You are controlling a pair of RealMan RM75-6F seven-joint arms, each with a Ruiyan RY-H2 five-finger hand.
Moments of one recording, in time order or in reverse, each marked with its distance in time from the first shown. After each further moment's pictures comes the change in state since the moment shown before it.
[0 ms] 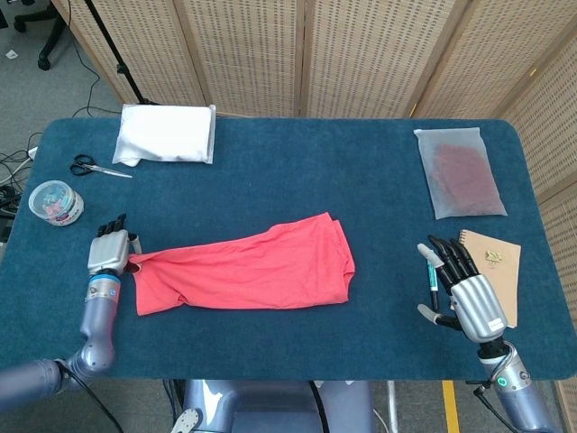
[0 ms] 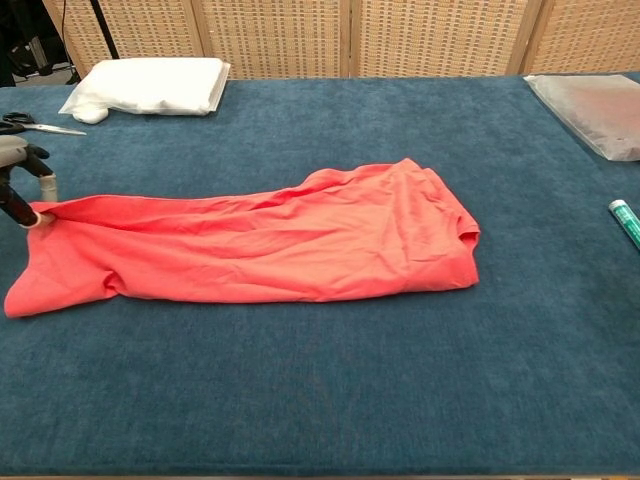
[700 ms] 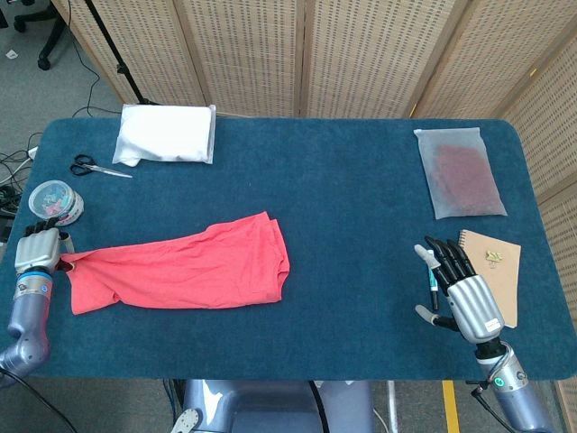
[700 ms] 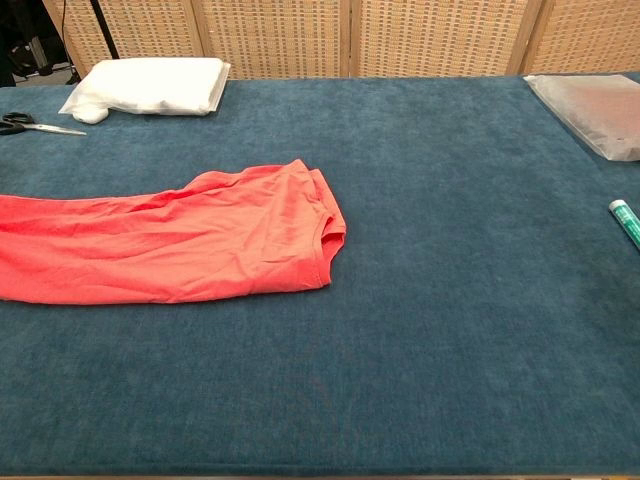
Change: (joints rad) left arm 0.081 0.130 0.062 0.232 0.082 -0.213 -0.154; right arm 0.001 -0.003 0.004 -0.007 0.000 -0.012 -0.015
